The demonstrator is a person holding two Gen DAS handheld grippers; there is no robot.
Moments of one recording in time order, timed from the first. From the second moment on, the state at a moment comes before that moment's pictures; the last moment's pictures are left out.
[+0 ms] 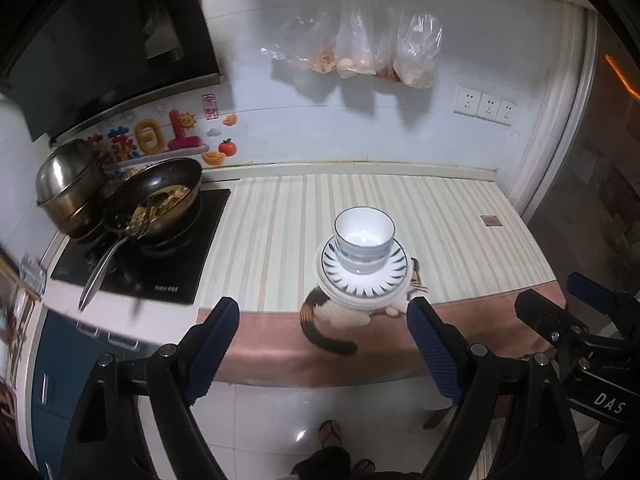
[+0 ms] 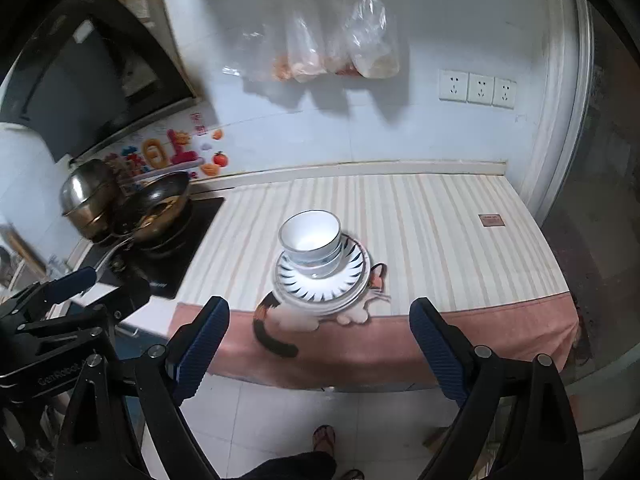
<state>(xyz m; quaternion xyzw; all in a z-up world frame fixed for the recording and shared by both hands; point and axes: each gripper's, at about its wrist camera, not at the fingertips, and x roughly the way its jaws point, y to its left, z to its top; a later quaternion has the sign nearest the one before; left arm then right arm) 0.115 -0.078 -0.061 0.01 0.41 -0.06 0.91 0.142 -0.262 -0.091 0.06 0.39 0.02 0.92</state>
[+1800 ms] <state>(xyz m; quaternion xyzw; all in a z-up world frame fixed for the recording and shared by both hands) -0.012 -0.066 -0.043 0.01 0.36 0.00 0.93 -0.013 -0.261 -0.052 0.02 0.34 -0.01 0.94</state>
